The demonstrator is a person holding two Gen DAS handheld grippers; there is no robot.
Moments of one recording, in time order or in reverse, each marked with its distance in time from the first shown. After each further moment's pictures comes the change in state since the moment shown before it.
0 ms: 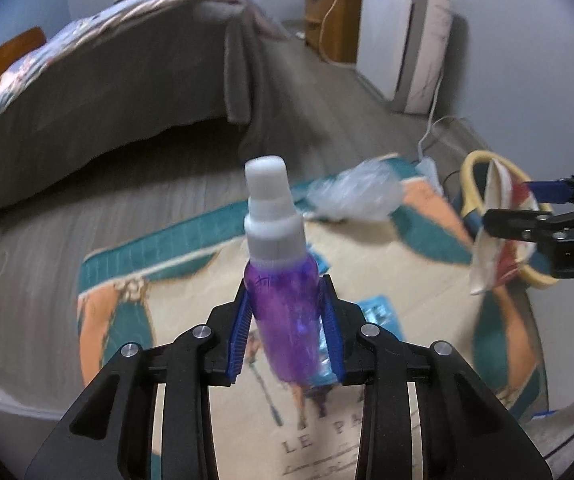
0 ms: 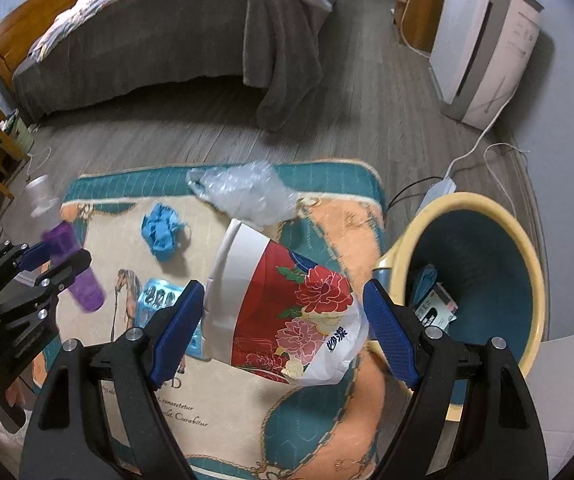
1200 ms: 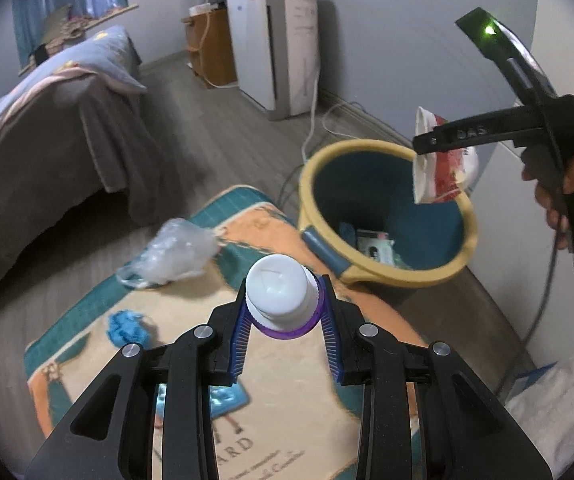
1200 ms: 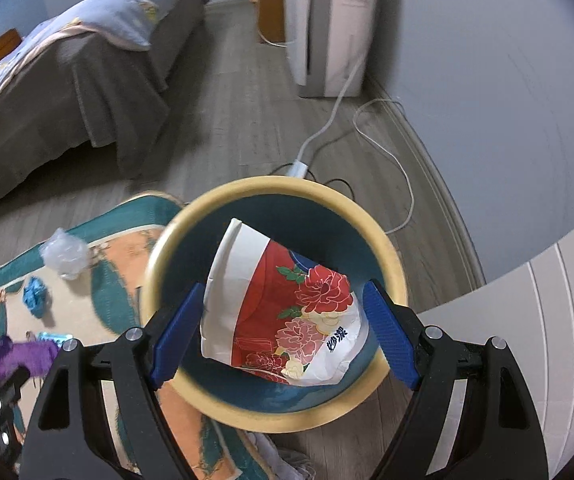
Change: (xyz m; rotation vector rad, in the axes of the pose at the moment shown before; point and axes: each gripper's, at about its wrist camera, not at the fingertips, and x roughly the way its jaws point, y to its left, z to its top) left arm -0.007 -0.155 0.015 0.299 -0.051 -0.198; right arm -0.023 -0.196 -0.034 0.334 -0.040 -0.212
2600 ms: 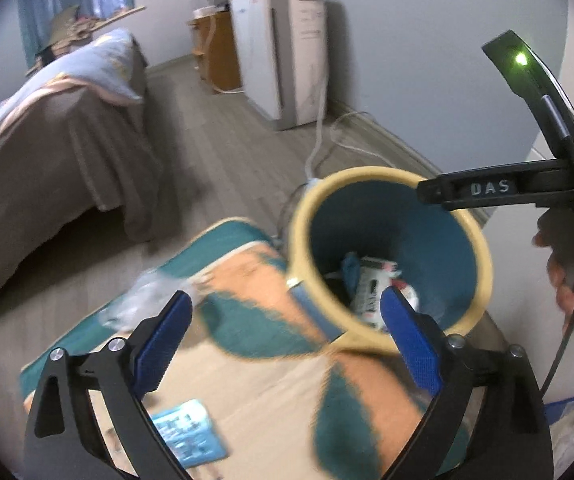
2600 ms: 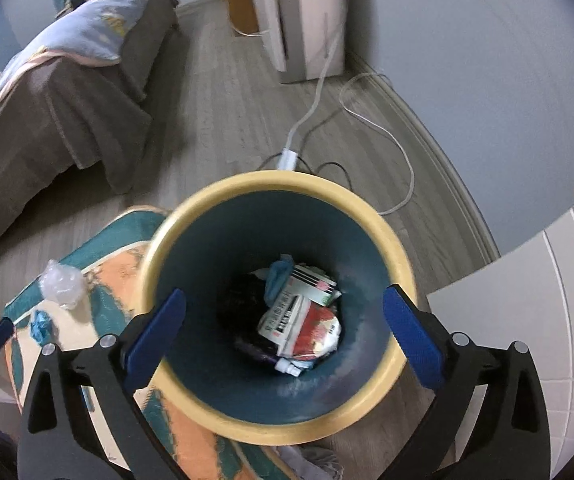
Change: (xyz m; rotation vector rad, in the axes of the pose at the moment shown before) left arm 0.029 -0.009 0.041 -0.030 -0.017 0.064; right arm 0.009 0.002 0.009 0.081 0.031 0.029
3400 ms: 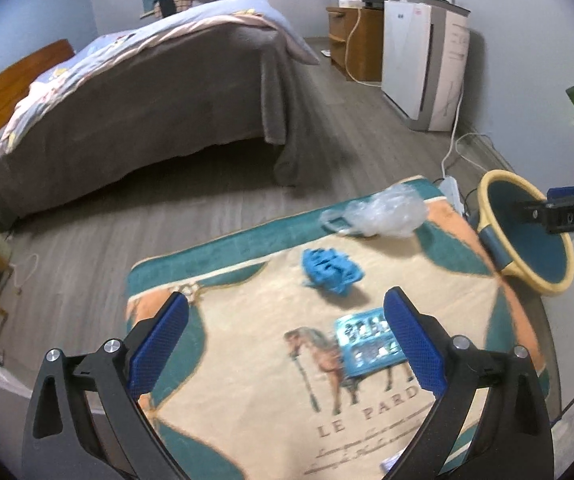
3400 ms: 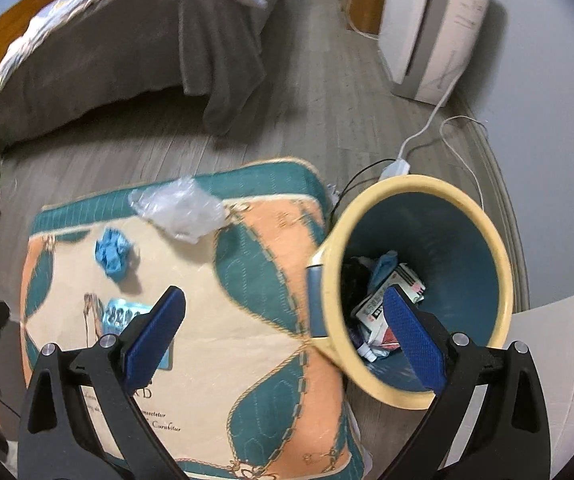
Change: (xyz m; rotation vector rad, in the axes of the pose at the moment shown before) left arm -0.088 0.177 -0.107 -0.282 0.034 0.259; right arm -0.012 0.172 -0.044 -0.322 0.070 0.066
